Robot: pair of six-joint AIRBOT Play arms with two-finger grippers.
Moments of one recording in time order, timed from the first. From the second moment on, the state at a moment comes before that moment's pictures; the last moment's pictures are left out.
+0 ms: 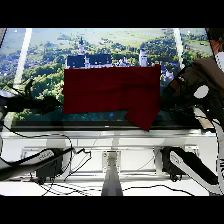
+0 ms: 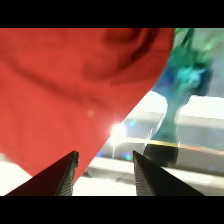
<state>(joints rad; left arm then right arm) 0.48 -1.32 0.68 0.87 -1.18 -0.99 -0.16 -1.02 0.70 -1.29 1.17 1.38</state>
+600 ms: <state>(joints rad) 0.48 -1.44 0.59 0.76 -1.14 -0.86 -0.16 -1.00 0.59 -1.44 1.05 1.54</state>
